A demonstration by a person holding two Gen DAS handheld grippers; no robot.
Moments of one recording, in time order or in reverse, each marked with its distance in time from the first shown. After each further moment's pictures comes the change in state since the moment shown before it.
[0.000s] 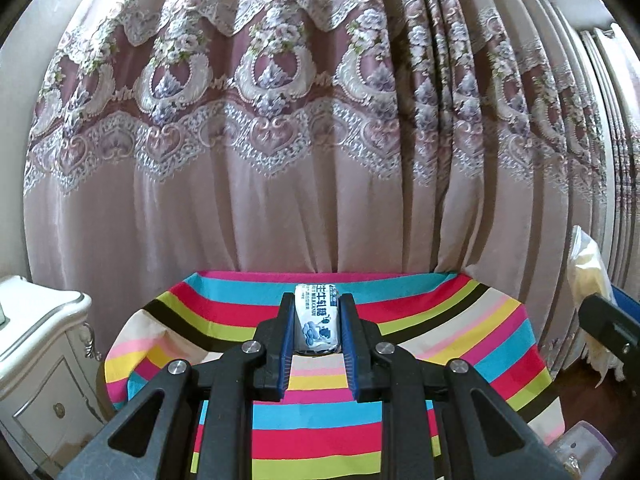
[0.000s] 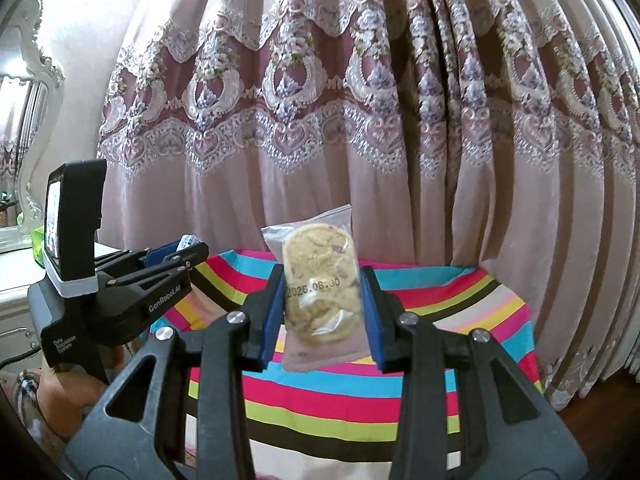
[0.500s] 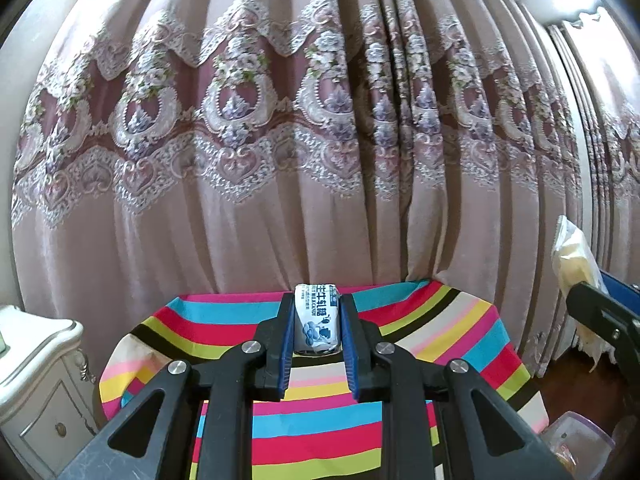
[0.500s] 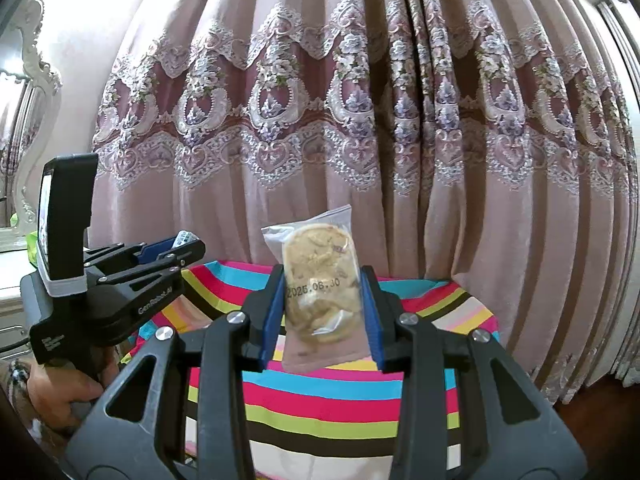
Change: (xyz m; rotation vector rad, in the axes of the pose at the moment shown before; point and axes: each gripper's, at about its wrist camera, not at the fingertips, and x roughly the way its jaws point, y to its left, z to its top) left arm -0.038 -0.041 0.012 0.073 -0.053 -0.070; right arm -0.040 -0.023 0.009 -0.013 -0.045 -0.057
